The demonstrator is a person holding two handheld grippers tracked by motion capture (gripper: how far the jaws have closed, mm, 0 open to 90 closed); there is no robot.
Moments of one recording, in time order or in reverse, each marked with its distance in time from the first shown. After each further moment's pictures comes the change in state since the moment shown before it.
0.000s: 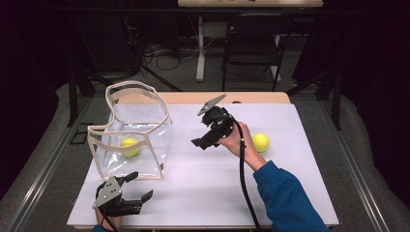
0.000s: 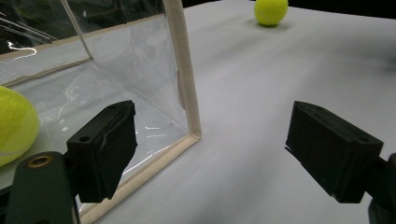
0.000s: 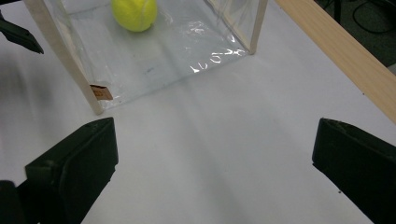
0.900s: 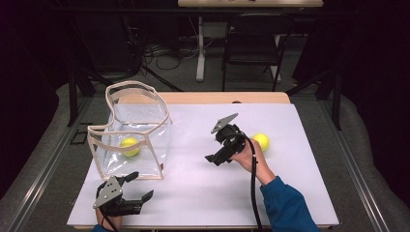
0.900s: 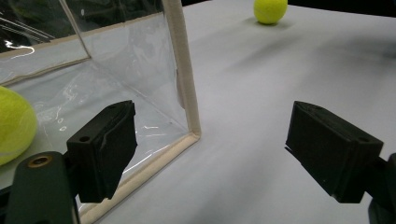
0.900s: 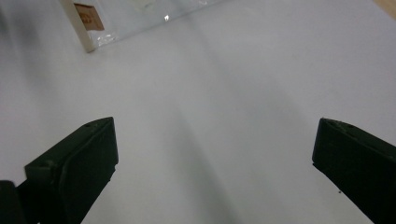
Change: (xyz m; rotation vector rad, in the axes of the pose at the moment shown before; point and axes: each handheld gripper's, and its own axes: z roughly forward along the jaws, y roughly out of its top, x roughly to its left) left arm 0.001 0.000 0.001 0.007 -0.003 0.000; right arm 0.000 -0.065 0.010 0.062 0.019 0.024
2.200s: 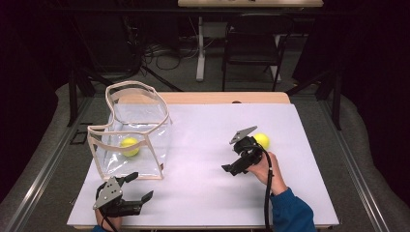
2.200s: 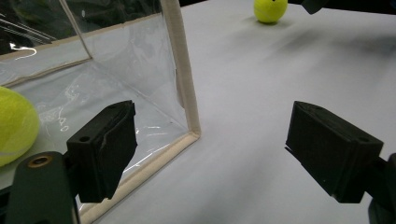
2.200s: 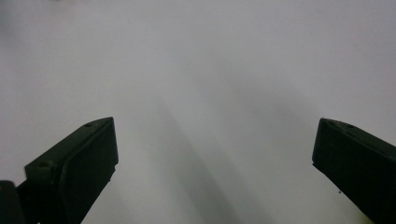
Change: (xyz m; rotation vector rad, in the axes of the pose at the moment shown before) left arm -0.002 0.000 -0.002 0.001 0.006 0.012; right arm -0.009 -0.061 -0.011 0.025 -0.040 0.088
